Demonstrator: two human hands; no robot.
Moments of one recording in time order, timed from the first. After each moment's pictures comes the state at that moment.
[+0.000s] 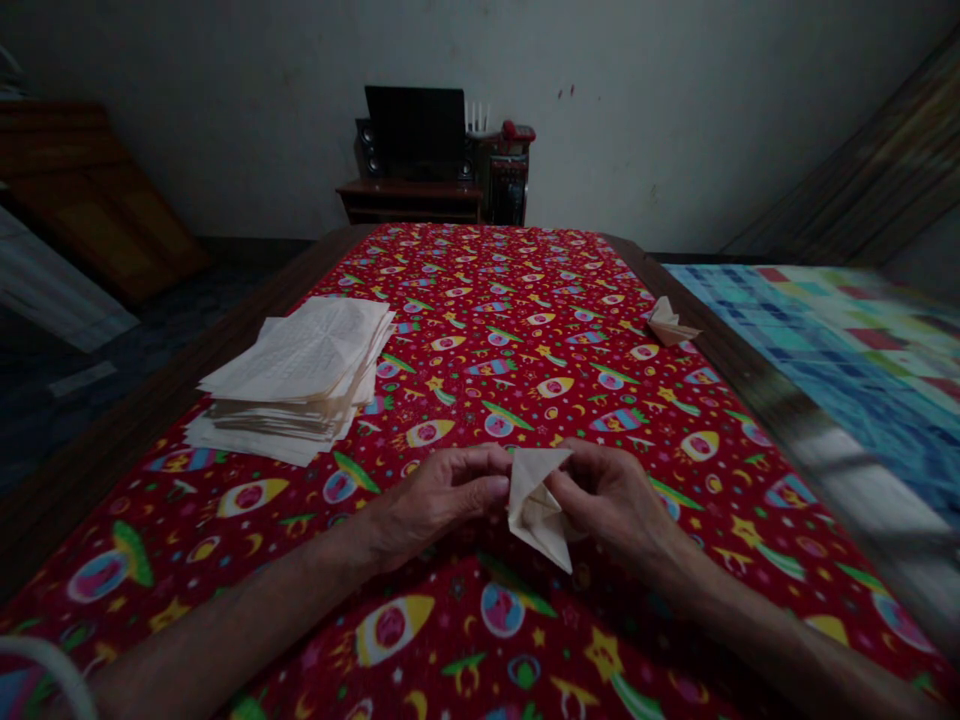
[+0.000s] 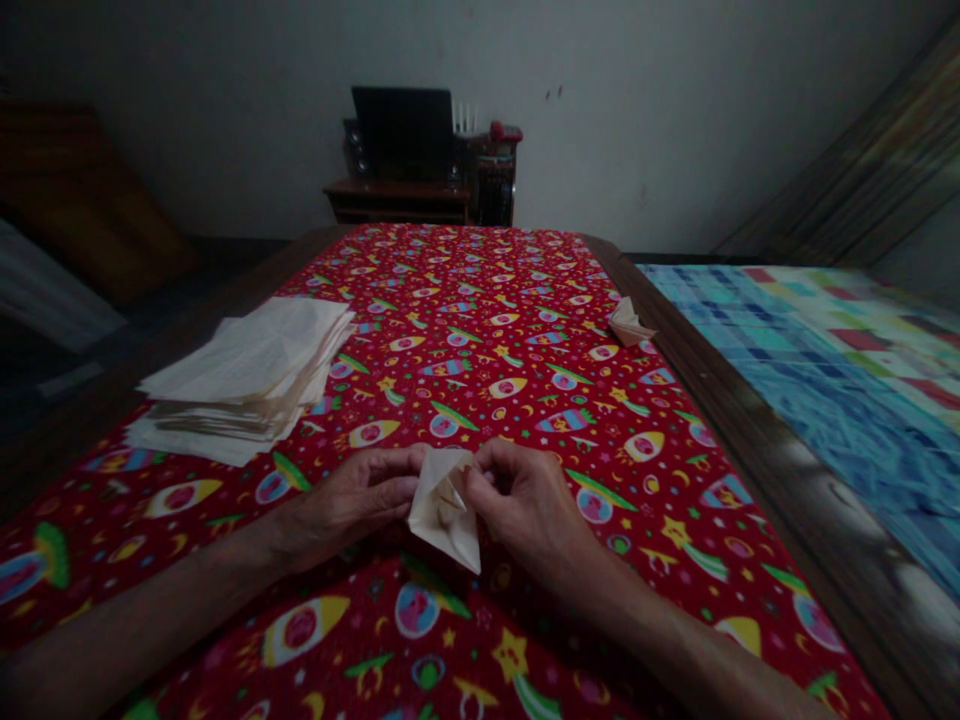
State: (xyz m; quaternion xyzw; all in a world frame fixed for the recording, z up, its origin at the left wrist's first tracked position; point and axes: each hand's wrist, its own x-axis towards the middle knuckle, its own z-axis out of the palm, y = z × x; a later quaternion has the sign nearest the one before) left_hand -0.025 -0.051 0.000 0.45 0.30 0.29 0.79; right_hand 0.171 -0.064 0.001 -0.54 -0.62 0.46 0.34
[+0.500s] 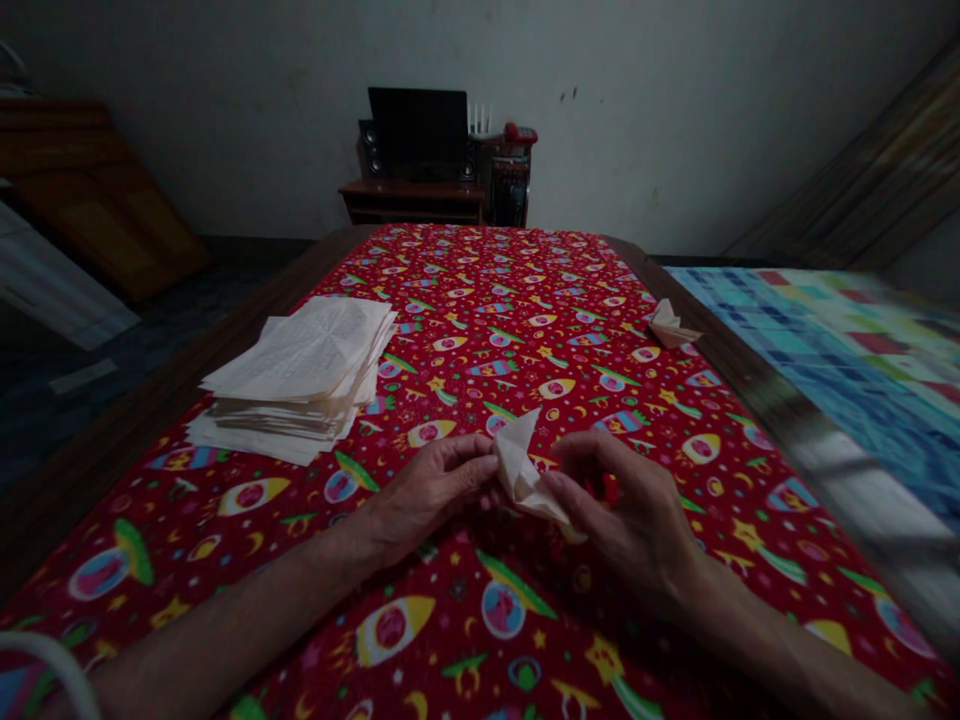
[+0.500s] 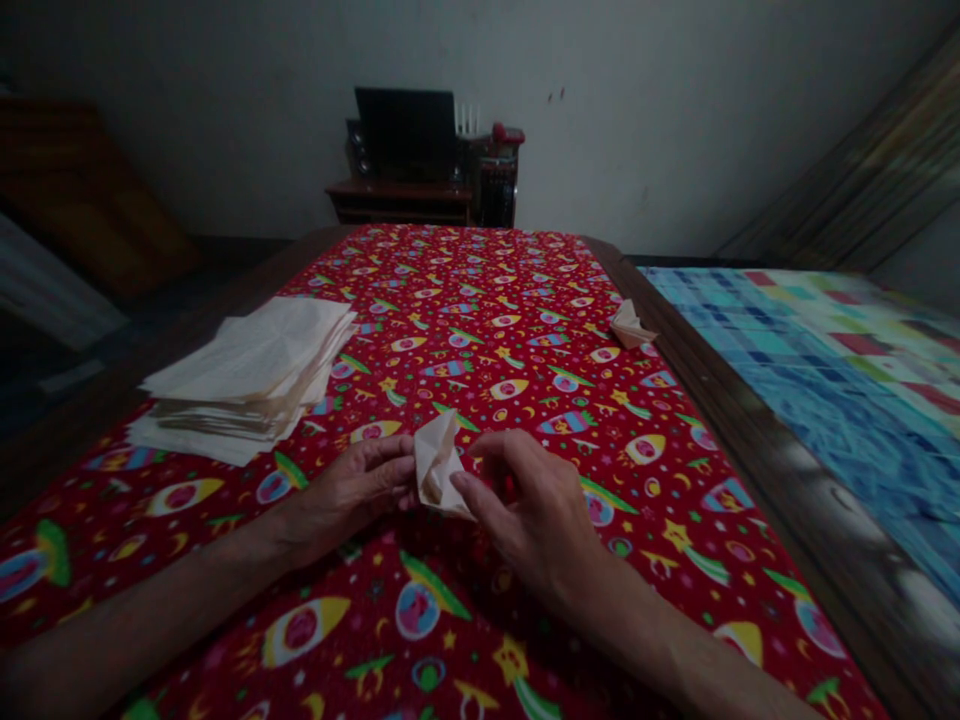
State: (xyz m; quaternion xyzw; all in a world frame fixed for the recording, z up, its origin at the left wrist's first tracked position) left_hand -0.024 -0.045 -0.002 0.42 0.33 0.35 0.77; right_hand 0.175 -0.072 0.007 -0.49 -0.75 0.21 0.39
